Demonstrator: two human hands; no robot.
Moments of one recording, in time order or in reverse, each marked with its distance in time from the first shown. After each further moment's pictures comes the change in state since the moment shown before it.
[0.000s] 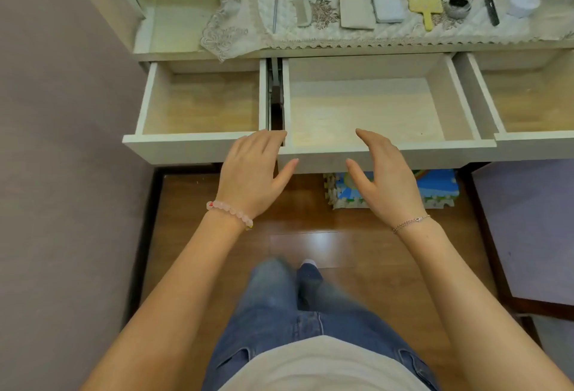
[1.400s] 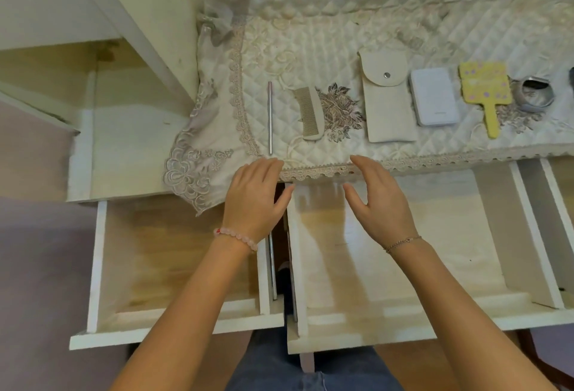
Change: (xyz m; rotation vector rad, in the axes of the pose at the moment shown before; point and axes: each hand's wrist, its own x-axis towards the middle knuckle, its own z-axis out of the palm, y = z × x) left_hand 0.341 -0.138 0.090 -0.078 -0.138 -0.014; right_hand 0.359 0.056 0.066 0.024 -0.087 0.128
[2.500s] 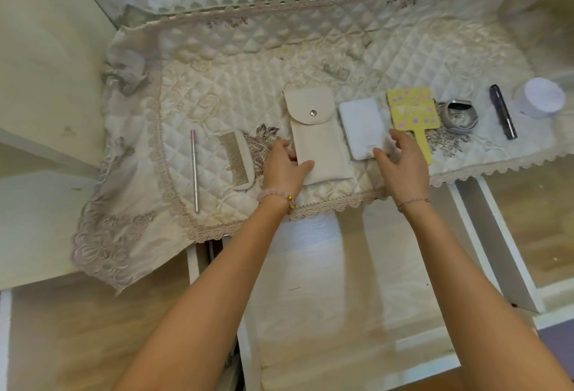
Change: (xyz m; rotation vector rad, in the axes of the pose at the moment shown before) left_hand 0.167 0.115 0.072 -0.792 -0.163 -0.489; right_hand 0.102 0.140 -0.075 0.187 0.310 0.408
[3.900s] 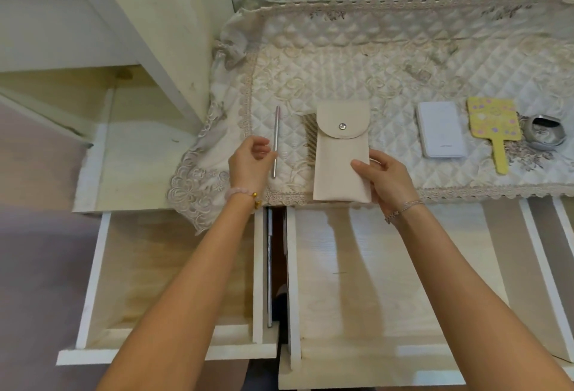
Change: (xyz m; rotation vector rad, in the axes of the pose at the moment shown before) left_hand -0.041 -0.081 -0.145 -0.109 0.404 0.052; right_hand -0.081 -0.085 0.072 0.749 -0.501 0.263
